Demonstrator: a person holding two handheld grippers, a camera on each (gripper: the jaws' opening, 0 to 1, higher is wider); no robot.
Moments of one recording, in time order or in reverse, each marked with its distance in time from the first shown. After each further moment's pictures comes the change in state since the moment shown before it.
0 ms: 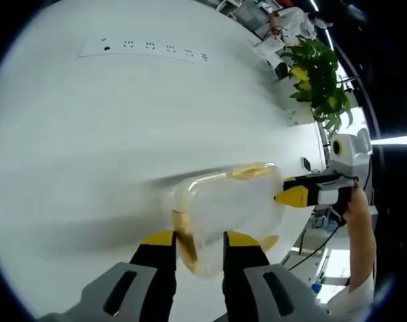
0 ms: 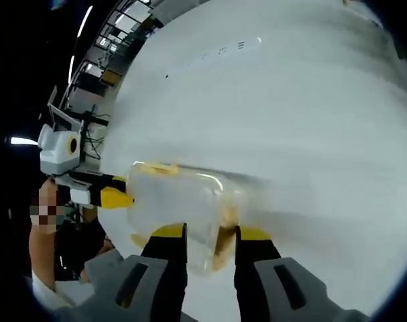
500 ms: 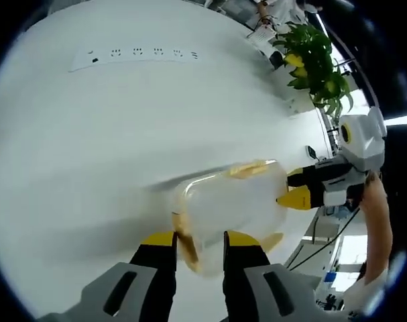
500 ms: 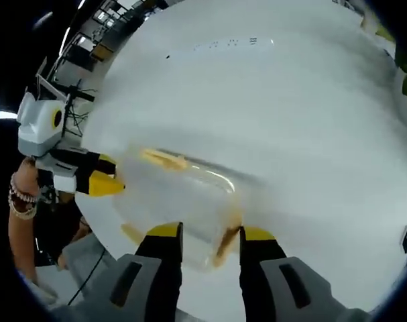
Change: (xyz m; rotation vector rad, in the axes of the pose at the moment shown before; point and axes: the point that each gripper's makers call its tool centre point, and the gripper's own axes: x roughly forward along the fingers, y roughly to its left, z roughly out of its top) left arm -0.001 0.000 0.005 0.100 0.025 0.061; right arm -0.002 0.010 -0.021 -0.143 0.091 -0.221
